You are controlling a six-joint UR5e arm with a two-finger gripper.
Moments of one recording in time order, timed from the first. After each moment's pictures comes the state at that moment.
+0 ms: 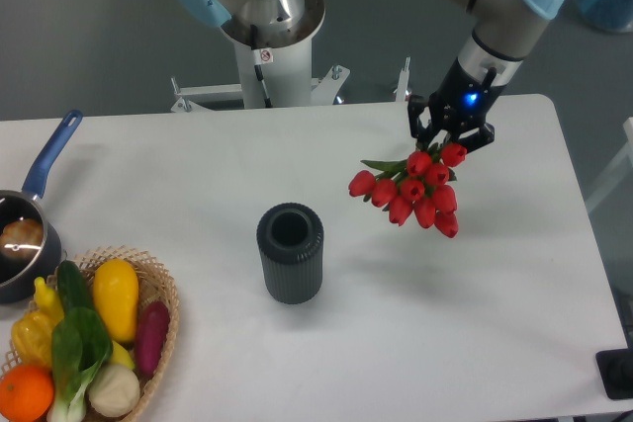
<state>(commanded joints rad) 2.89 -1.79 -1.76 -1.28 1.18 1.21</state>
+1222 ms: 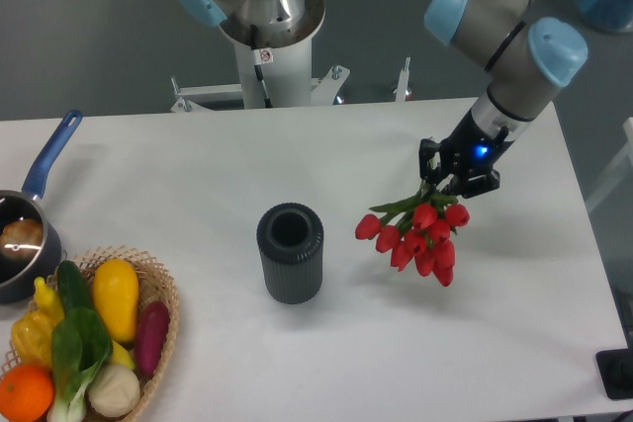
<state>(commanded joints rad) 2.86 -1.94 -1.70 -1.25 1.19 1.21</state>
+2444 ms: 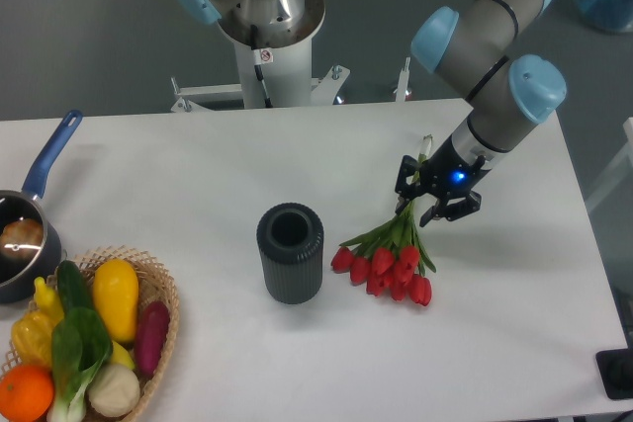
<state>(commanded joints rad) 2.83 -1.93 -1.68 -1.18 1.19 1.22</state>
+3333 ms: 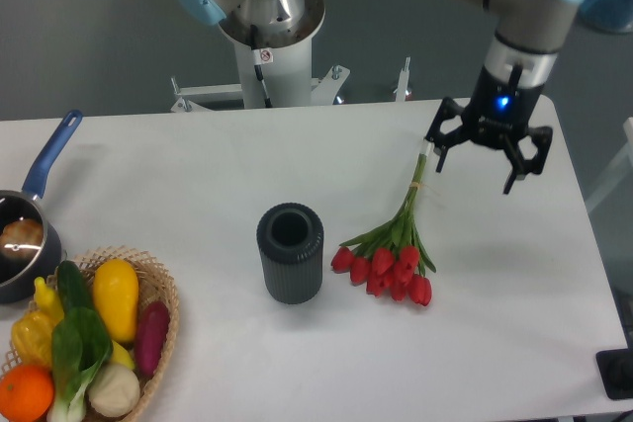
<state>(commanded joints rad) 2.85 -1.72 -1.61 -1.09 1.18 1.23</state>
